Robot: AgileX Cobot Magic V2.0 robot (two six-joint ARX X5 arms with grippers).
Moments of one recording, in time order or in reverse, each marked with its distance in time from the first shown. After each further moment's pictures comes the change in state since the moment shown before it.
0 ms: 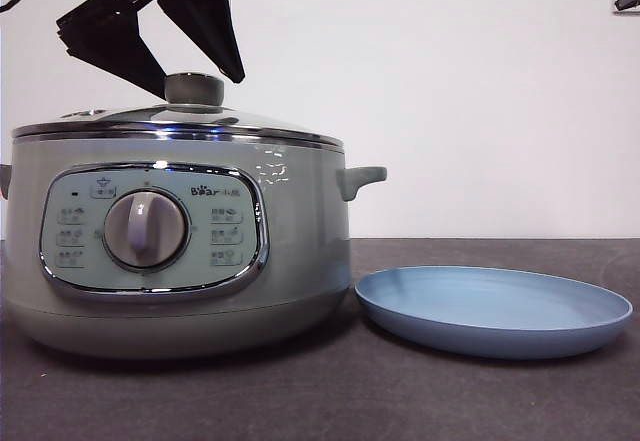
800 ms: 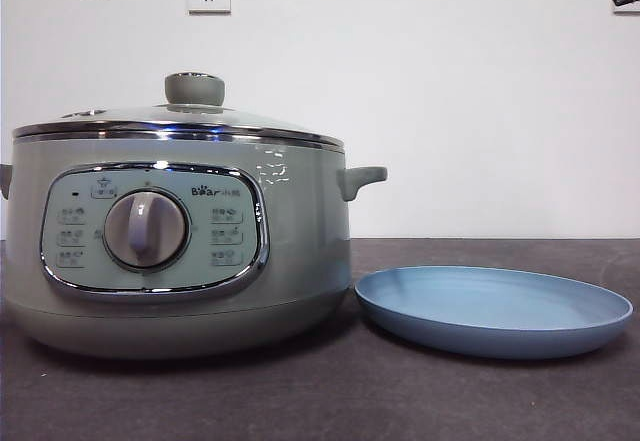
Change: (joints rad) left arm 0.181 -0.316 -0.106 0.060 0.246 -0.117; right arm 0.000 0.000 0.000 0.021 0.000 -0.001
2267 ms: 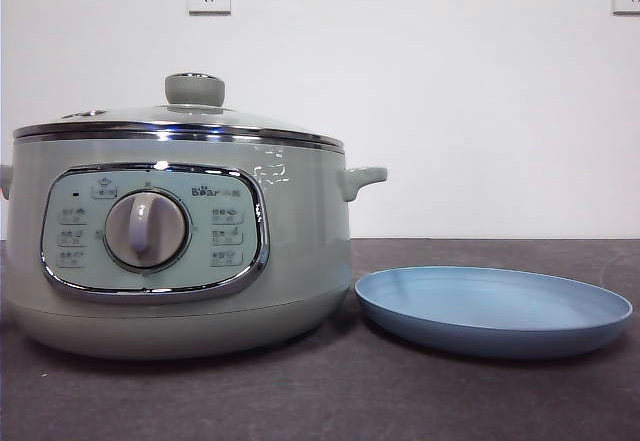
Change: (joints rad) left arm 0.233 -0.730 -0.665 0.273 -0.179 -0.283; right arm -0.051 -0.652 -0.645 0.327 0.415 0.385
